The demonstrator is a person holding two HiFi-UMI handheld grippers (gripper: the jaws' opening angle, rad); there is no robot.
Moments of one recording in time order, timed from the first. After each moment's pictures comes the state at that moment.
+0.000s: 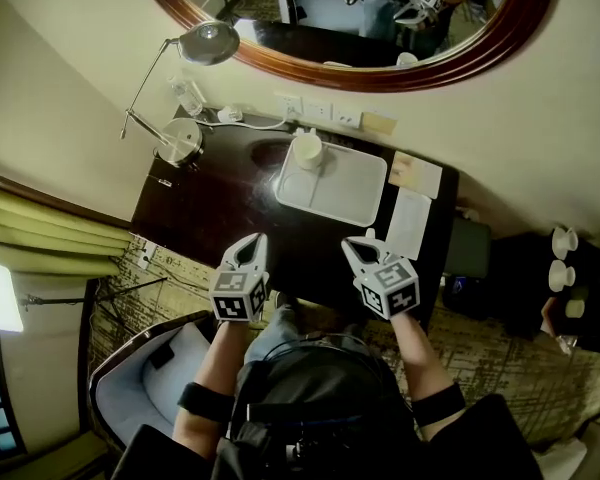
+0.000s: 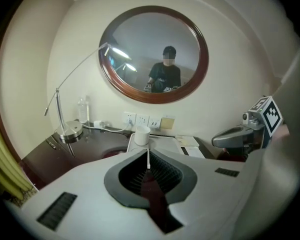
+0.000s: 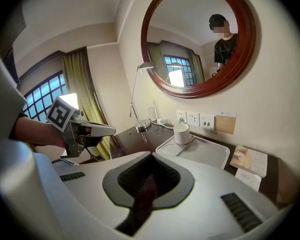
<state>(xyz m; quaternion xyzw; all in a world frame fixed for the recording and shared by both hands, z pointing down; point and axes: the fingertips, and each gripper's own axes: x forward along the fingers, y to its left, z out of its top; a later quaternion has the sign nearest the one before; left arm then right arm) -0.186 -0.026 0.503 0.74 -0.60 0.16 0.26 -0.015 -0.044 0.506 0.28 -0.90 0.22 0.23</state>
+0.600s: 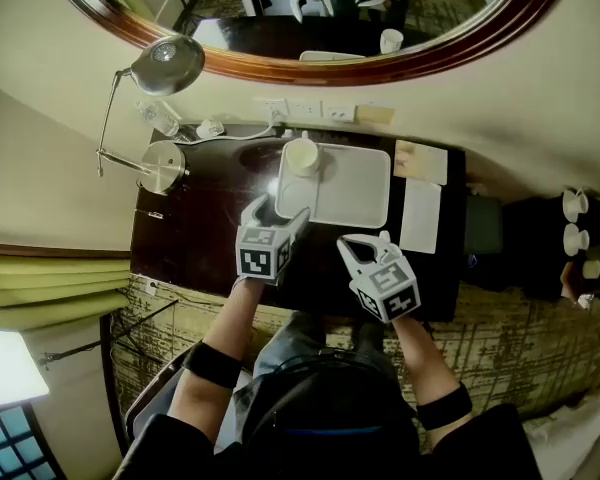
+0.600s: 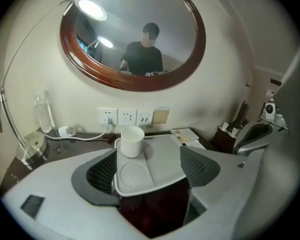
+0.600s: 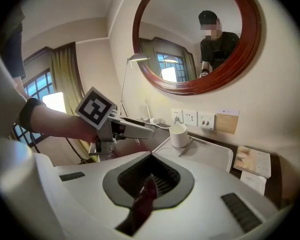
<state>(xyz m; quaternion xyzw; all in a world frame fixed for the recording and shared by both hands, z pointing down) -0.161 -0.175 0.563 0.81 -0.49 0.23 0.24 -0.059 -0.089 0.527 0.33 -0.88 0.23 0.24</state>
